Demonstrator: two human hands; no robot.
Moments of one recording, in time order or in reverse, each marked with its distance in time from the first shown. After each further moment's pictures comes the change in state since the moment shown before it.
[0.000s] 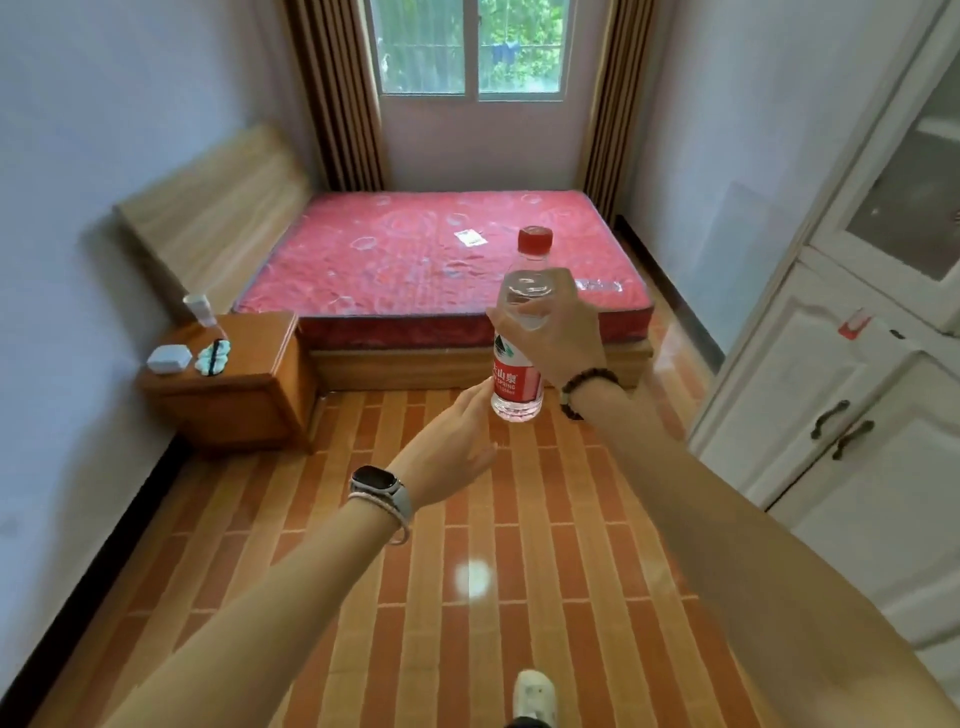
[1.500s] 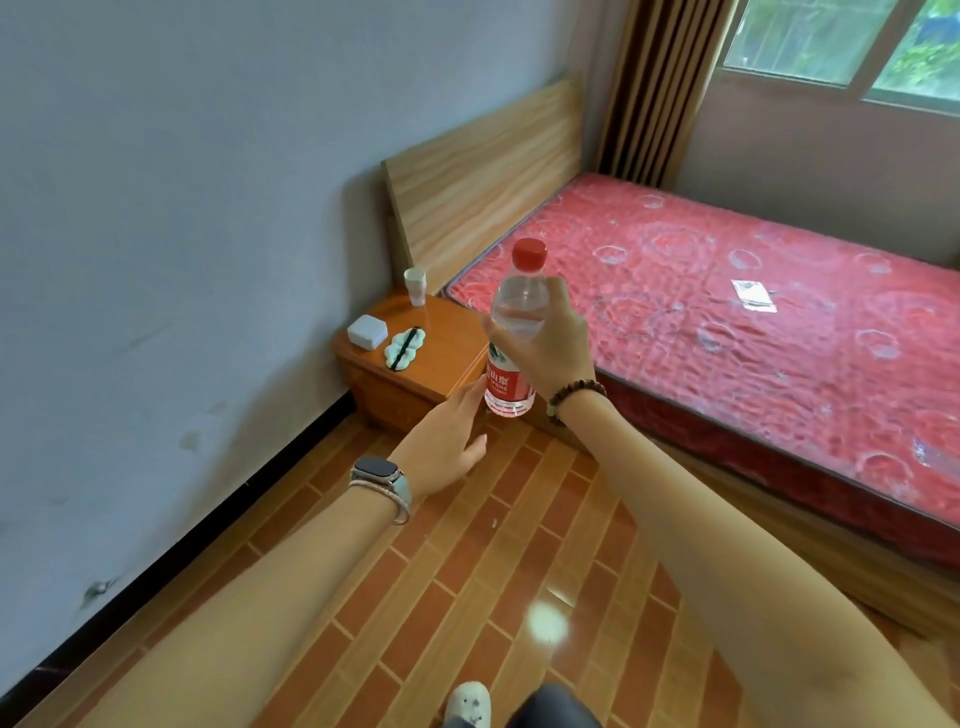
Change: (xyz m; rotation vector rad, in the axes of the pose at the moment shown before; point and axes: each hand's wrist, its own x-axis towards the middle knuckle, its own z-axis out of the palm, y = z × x) left_hand 0.159 -0.454 -0.167 0.072 0.357 -0.490; right_hand 0.334 -0.028 0.491 0.231 -0.438 -0.272
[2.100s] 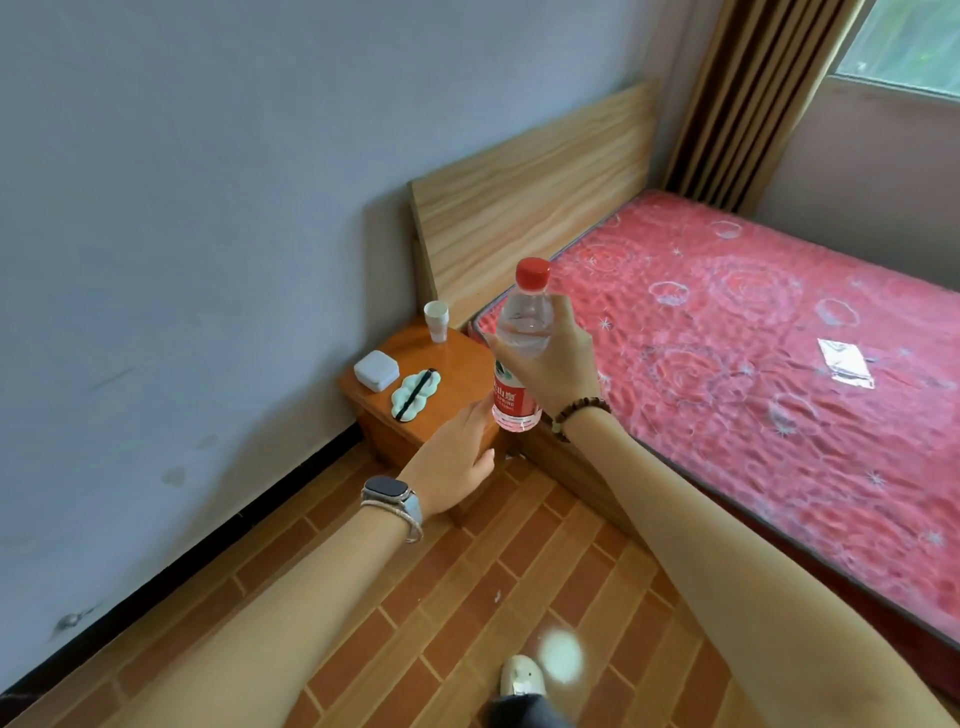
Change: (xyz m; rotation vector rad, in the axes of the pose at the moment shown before) left_hand 0.205 -0.100 0.024 0.018 0.045 -0.132; right_hand 0.210 0.110 0.074 0.091 -0.176 0.048
